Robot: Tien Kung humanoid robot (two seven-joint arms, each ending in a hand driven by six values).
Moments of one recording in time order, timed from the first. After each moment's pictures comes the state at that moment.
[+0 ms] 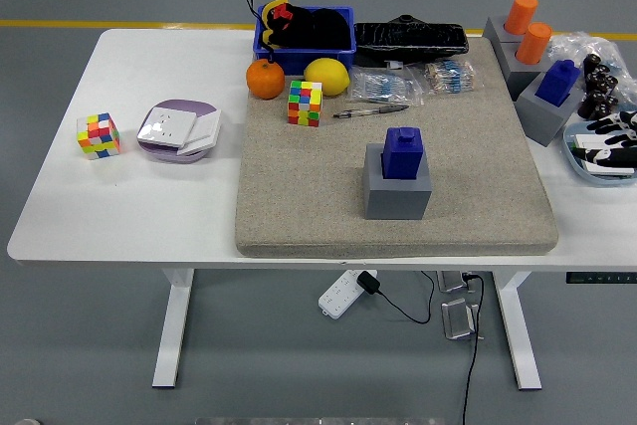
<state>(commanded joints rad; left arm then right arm) -0.02 0.30 -0.66 -0.28 0.18 -0.07 0.08 0.49 -0.59 1.14 1.01 -1.45 0.15 -0.14</state>
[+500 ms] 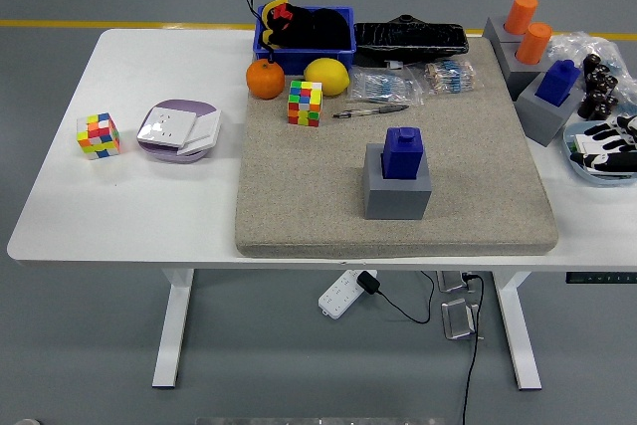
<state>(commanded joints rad) -0.02 0.31 -0.65 -0.28 0.18 -0.07 0.08 0.48 -0.59 1.13 1.01 -1.45 0.15 -0.14</state>
